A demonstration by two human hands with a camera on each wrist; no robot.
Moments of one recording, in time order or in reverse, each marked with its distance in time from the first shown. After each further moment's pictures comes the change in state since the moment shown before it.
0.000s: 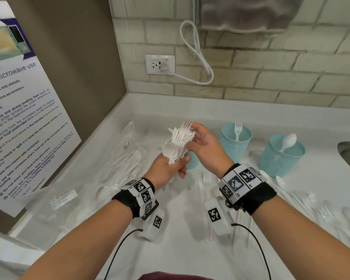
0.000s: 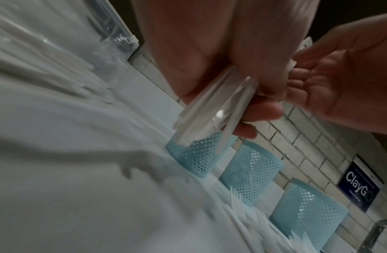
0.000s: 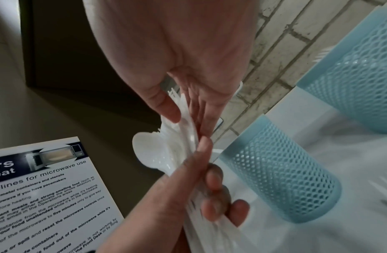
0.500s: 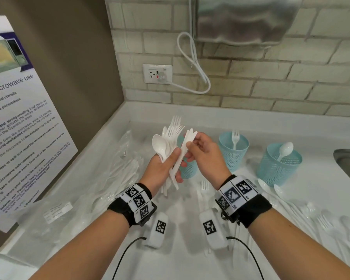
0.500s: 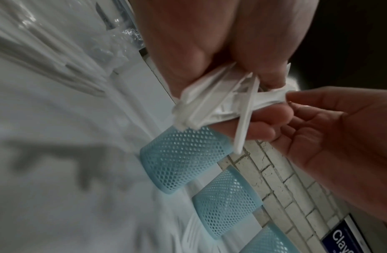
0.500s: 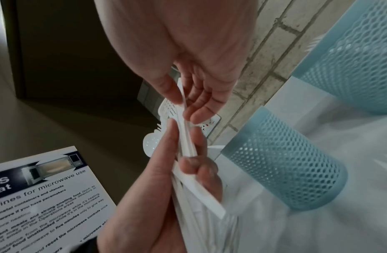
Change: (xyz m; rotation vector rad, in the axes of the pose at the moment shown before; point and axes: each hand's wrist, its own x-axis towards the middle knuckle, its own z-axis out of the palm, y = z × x) left_hand 0.007 0.018 -0.003 -0.231 0.088 -0.048; right_hand 0.006 0.003 -0.001 -0.016 0.172 -0.029
